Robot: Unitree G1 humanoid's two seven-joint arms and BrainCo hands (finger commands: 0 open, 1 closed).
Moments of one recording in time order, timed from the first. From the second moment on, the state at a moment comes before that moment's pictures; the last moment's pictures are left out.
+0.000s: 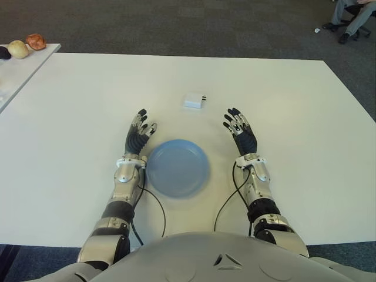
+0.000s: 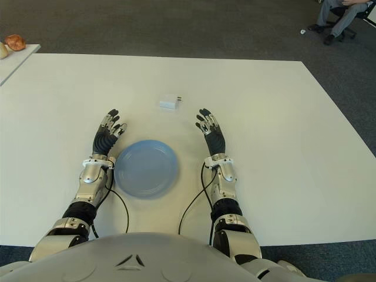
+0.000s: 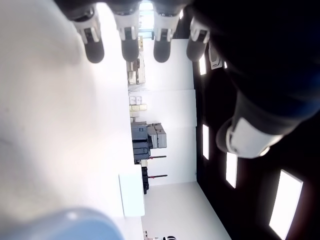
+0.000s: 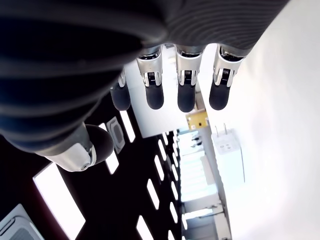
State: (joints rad) left arm -0.10 0.06 0.08 0.74 -0.02 -0.57 -0.03; right arm -0.18 0.02 -0.17 0.73 0.24 -0.51 0.38
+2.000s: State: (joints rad) left arm -0.12 0.05 0.10 0.79 -0.07 -0.64 -0.10; right arm -0.50 -0.05 0.03 0.46 -0.29 -0.30 -0.23
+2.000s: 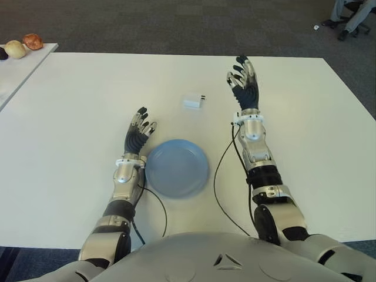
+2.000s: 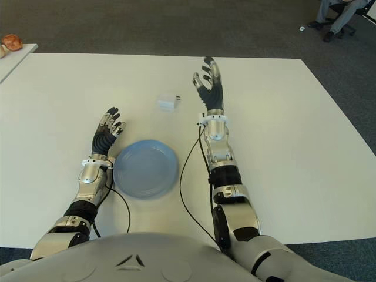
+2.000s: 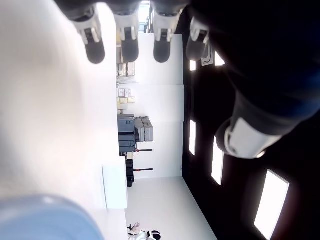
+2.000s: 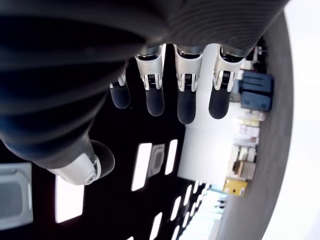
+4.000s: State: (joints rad) left arm -0.05 0.00 0.07 0.67 -0.05 -0.61 -0.10; right arm -1.04 -0.11 0.57 1.33 -0.72 -0.31 0.07
